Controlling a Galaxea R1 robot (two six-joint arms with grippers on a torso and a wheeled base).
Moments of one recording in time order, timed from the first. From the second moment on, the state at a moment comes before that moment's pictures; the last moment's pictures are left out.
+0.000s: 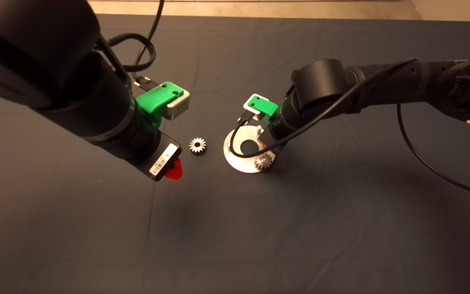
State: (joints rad) left arm -0.78 2.46 -0.62 0.09 1.53 -1.27; right arm 0.37 2.77 -1.15 -0.55 -1.53 0.76
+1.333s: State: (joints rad) left arm -0.78 2.46 -0.62 0.09 1.53 -1.27; right arm 0.38 2.78 -1.56 -0.54 -1.53 0.49
